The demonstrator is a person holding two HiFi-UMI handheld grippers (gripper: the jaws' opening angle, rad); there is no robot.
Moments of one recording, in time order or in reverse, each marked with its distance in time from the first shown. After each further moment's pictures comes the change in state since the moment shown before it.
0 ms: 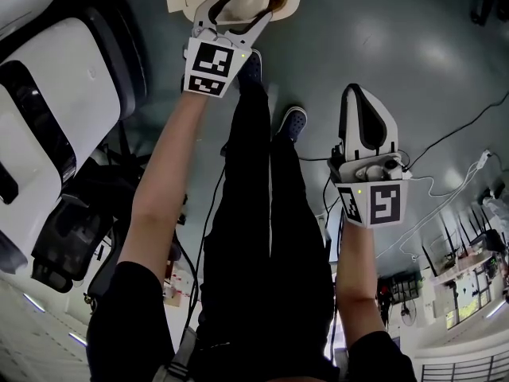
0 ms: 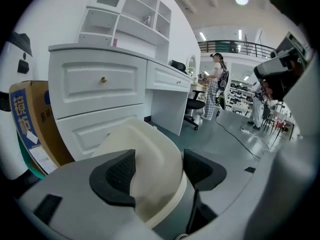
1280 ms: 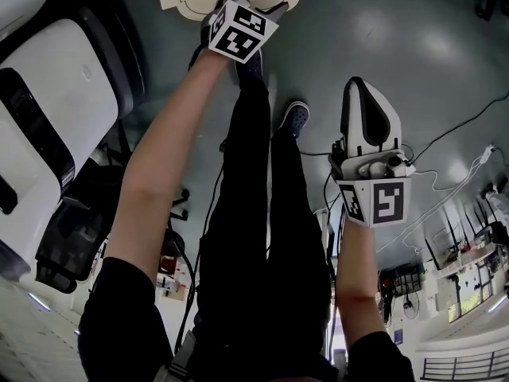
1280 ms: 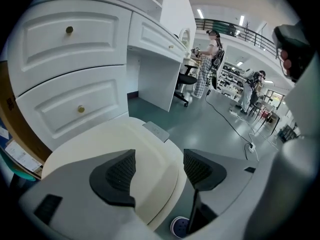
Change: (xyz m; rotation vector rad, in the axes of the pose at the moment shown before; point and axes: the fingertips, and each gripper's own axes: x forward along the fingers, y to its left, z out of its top) left arm 0.081 -0.028 -0.070 0.030 0.300 -0.149; right arm 0.013 -0.008 -0.015 0.025 0.006 -0.022
